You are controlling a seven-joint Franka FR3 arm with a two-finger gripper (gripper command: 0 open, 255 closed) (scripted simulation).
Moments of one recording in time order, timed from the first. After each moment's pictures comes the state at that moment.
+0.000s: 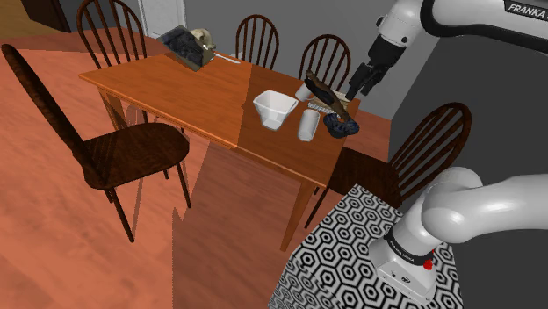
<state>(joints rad) 0.00 -0.78 -0.06 -2.32 -0.01 1.72 0.02</state>
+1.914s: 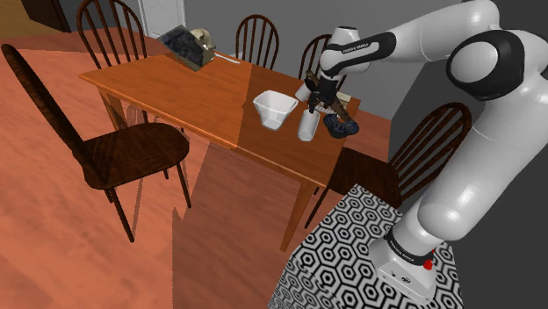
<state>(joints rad) -0.10 0.12 -0.29 -1.99 0.00 2.17 -0.21</state>
